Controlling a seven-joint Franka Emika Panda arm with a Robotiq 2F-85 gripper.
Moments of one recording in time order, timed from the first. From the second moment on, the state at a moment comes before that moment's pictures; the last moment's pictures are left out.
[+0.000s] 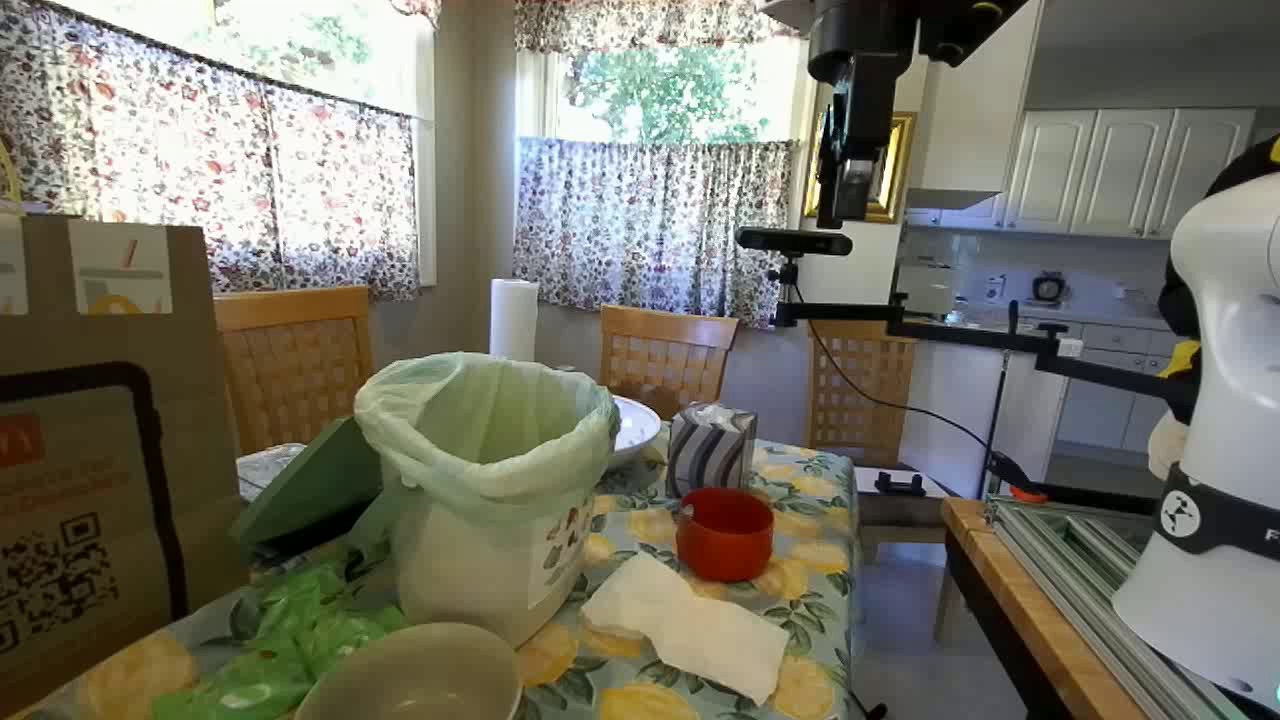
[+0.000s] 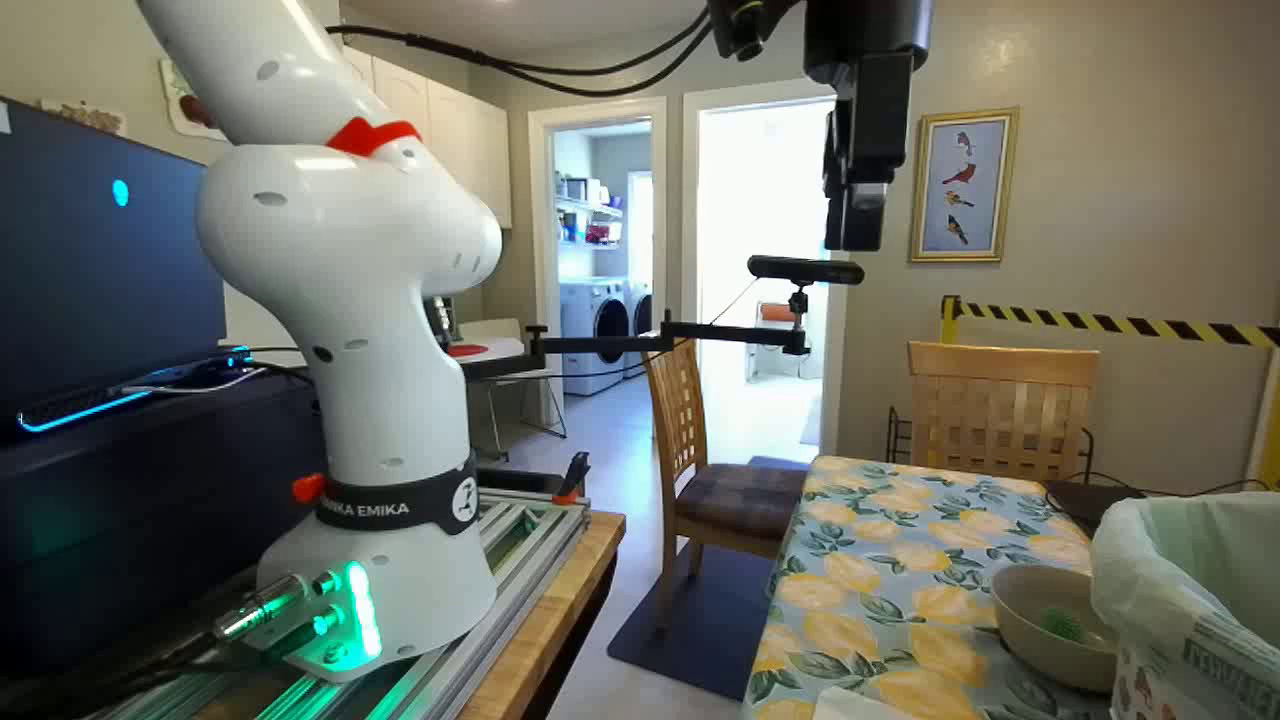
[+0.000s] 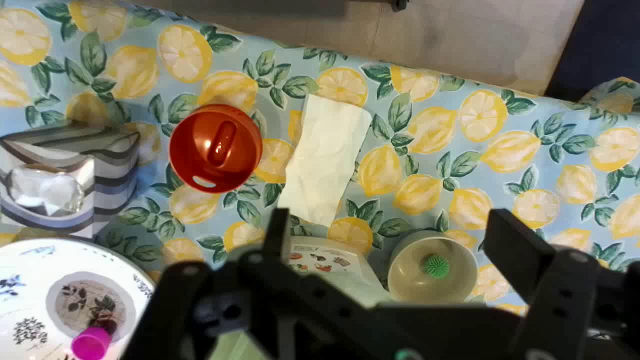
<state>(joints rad) -0.01 -0.62 0.00 -2.53 0.02 1.91 -0.03</state>
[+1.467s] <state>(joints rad) -0.12 -0.27 -0.02 -2.48 0.01 2.18 0.17</state>
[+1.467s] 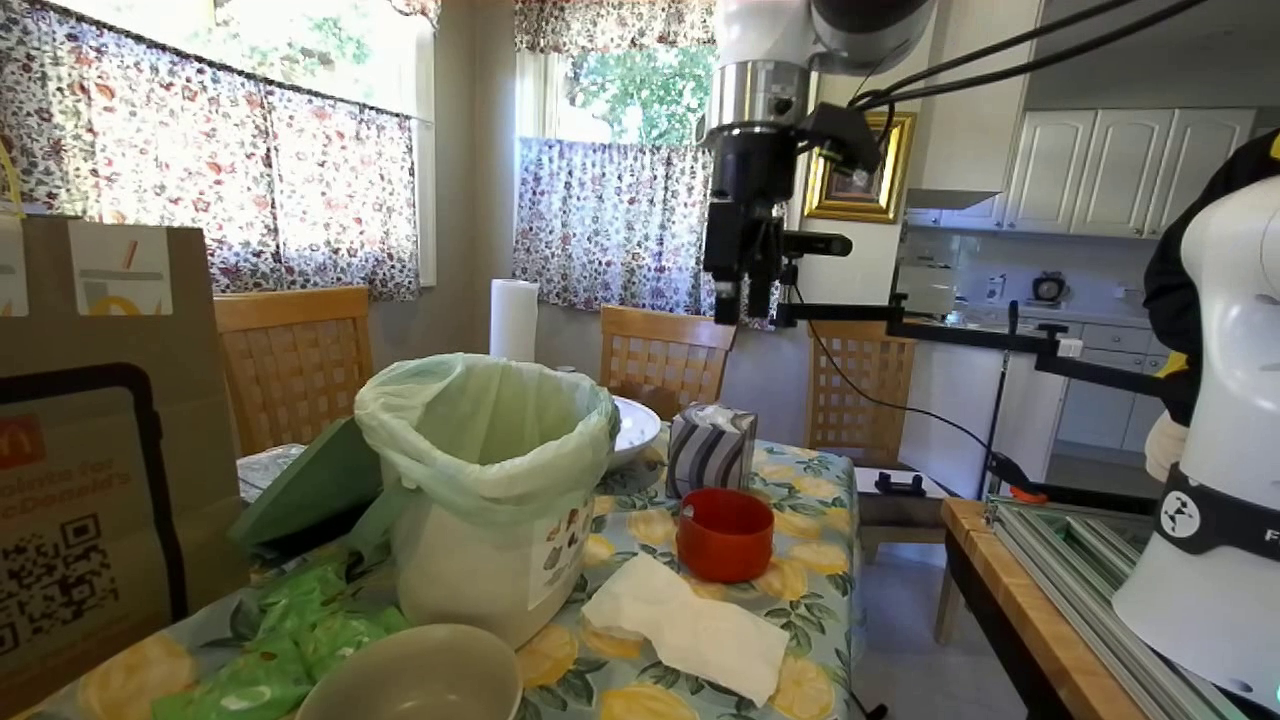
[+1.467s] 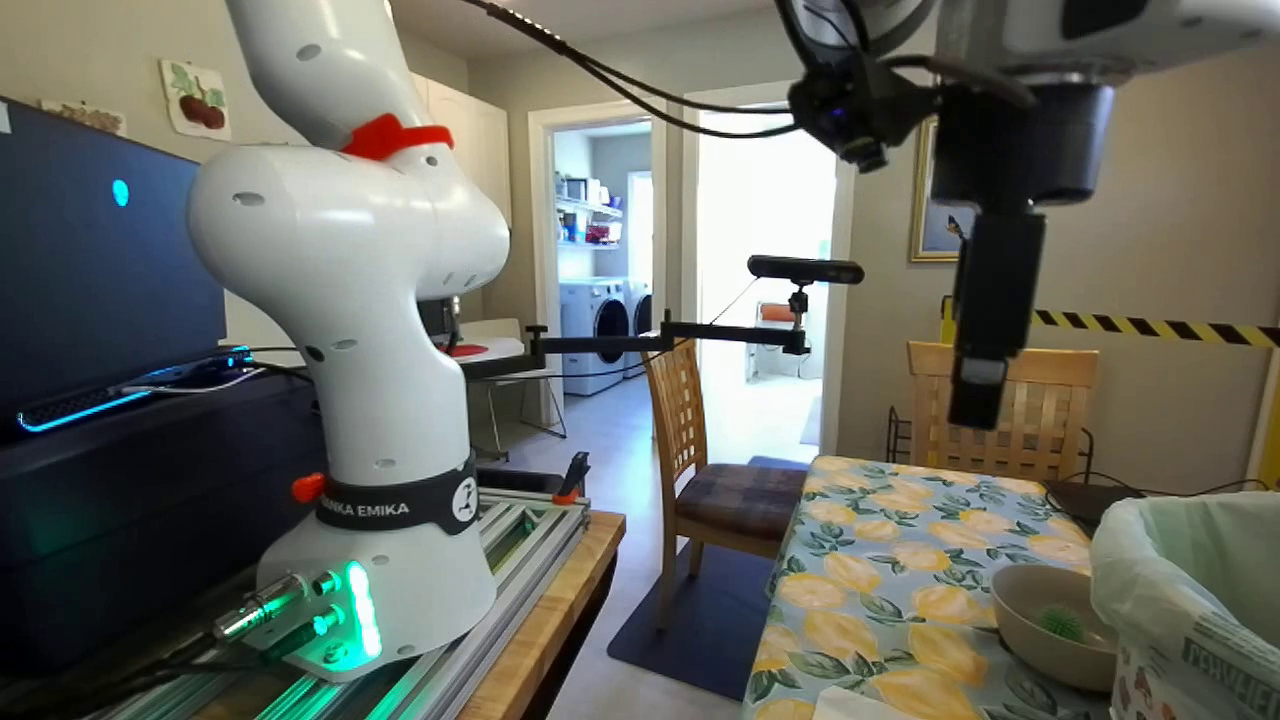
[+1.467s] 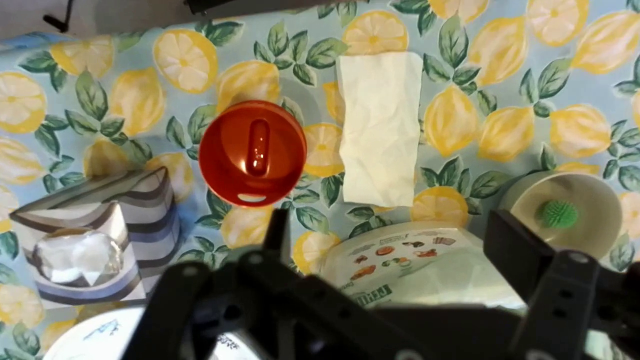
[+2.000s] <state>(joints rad) -0.06 -0.06 0.04 -2.45 -0.11 2.35 0.28</state>
